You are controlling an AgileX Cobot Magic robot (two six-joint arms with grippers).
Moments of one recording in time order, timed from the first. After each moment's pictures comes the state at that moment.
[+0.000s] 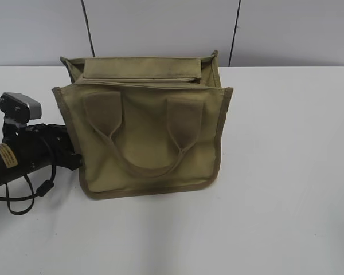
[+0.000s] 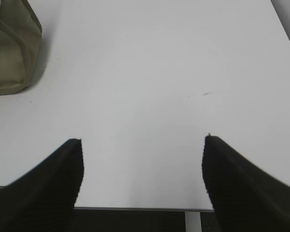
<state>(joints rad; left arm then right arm) -0.14 2.05 -0.53 0.58 -1.20 -0.16 -0.04 -0.01 -0.46 0.11 1.09 -0.09</state>
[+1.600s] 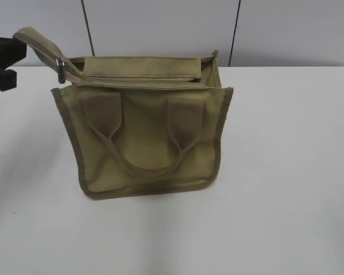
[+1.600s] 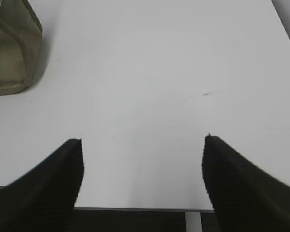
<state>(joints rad) -0.14 1.25 -0.59 0.84 -0.38 -0.53 -0.04 -0.01 -0.46 0.11 1.09 -0.09</state>
